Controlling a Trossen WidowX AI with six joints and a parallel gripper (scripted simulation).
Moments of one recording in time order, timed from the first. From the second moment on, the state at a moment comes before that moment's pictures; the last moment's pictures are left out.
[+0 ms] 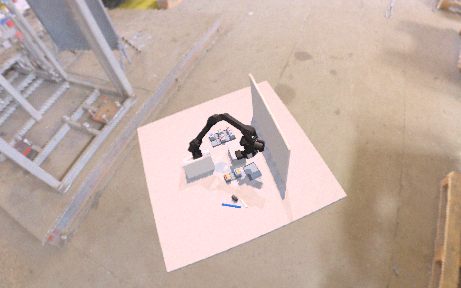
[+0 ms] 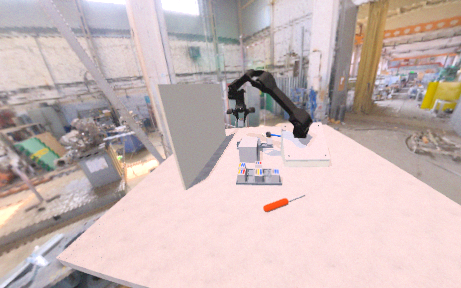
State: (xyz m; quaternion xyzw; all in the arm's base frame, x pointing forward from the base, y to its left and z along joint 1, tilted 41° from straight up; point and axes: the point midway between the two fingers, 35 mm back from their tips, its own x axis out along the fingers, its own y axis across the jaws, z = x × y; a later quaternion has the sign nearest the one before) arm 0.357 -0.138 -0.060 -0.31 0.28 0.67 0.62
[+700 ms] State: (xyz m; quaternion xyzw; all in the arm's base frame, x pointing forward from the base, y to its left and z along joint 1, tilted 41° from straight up) arm 0.360 -0.160 -0.089 -0.32 0.28 0.67 0.61
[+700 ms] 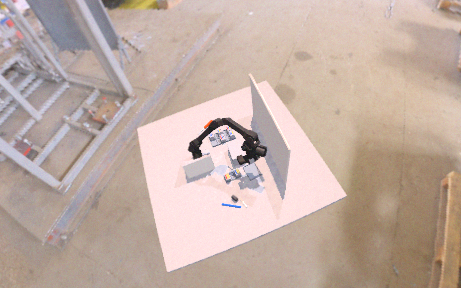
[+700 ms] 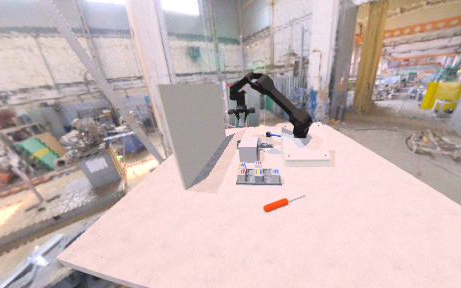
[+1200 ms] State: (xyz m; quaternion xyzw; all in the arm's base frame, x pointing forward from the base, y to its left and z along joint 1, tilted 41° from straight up) arm 0.362 -0.150 -0.104 -0.32 0.28 0.67 0.61
